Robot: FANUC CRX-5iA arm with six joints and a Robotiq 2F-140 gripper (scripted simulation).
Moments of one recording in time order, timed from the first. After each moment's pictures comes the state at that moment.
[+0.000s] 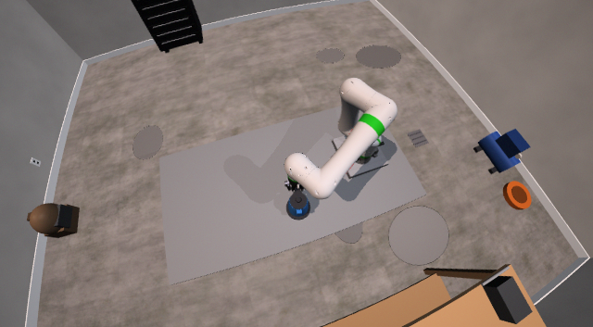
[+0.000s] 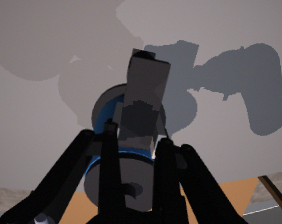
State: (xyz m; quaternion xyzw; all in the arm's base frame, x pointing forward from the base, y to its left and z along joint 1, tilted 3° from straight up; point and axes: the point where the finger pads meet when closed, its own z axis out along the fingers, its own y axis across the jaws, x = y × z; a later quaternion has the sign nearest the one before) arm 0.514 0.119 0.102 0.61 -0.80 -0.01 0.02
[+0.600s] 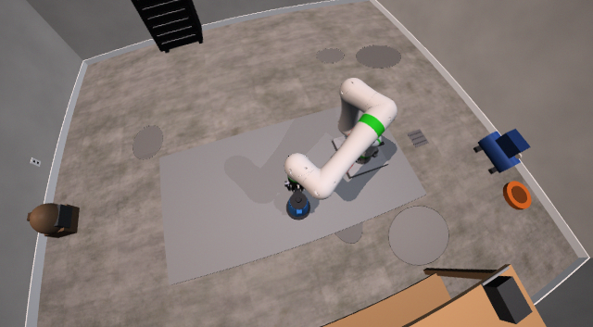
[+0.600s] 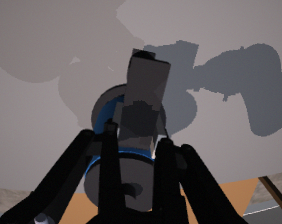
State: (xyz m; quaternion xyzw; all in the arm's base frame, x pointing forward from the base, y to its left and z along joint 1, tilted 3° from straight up) arm 0.514 0.119 0.099 0.61 -0.80 -0.01 0.02
